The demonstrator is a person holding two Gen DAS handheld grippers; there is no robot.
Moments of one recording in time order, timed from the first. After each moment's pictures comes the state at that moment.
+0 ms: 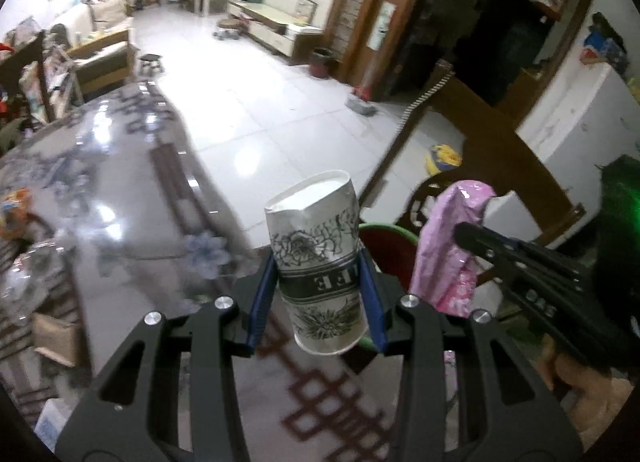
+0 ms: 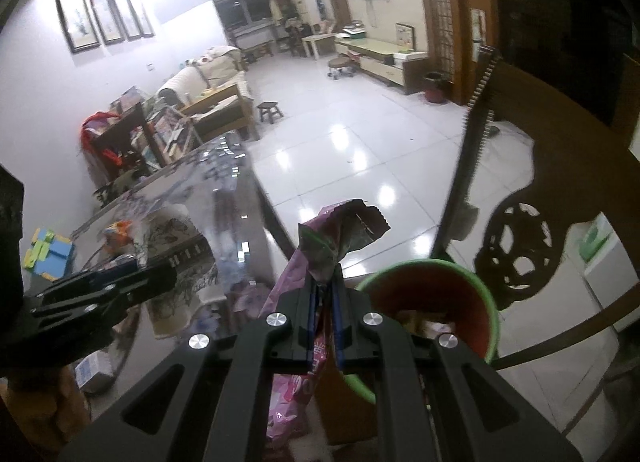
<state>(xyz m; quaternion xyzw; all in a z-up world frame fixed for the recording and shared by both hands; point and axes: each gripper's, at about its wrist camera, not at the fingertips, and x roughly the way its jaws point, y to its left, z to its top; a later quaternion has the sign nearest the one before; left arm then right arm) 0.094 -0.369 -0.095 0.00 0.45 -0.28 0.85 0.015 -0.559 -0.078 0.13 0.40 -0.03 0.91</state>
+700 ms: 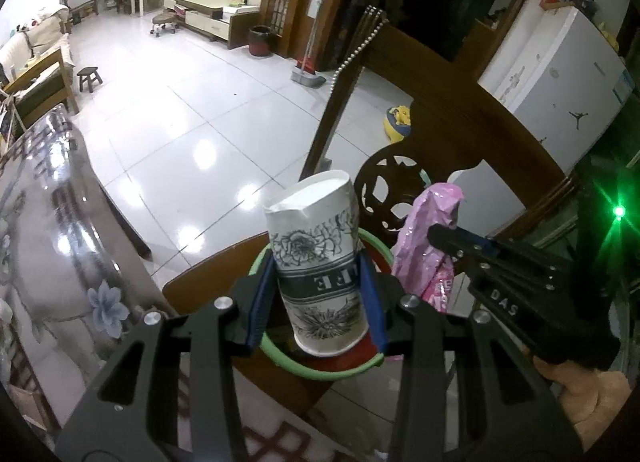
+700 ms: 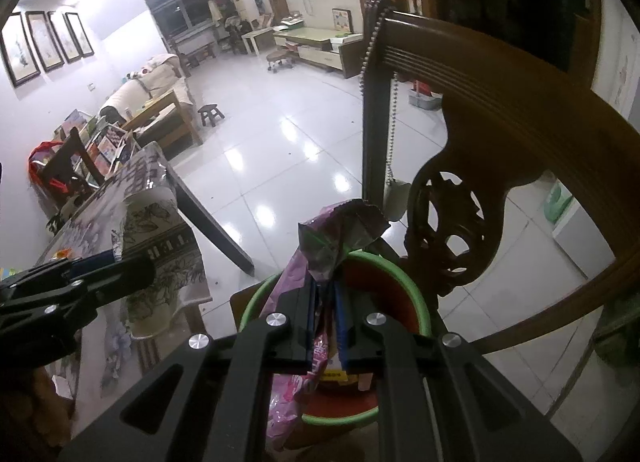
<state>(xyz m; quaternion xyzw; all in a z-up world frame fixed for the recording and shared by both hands) 0.119 -0.490 -0.123 0.06 0.47 -0.36 0.80 0.012 -0.655 -0.117 0.16 0.42 -0.11 0.89</state>
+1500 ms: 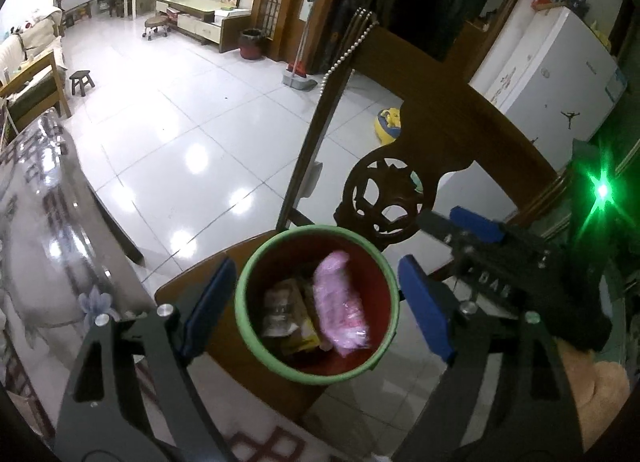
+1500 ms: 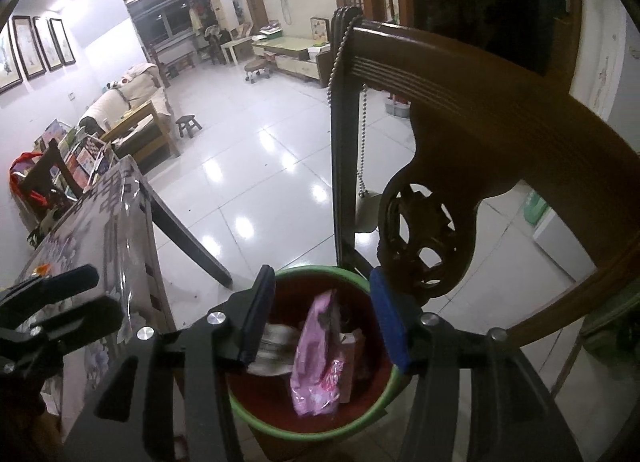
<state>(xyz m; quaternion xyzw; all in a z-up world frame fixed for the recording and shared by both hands) 0.115 -0.481 -0.121 0.05 0.46 -0.37 0.81 0.011 -0.670 -0.109 0.15 0.40 -0.16 0.89</state>
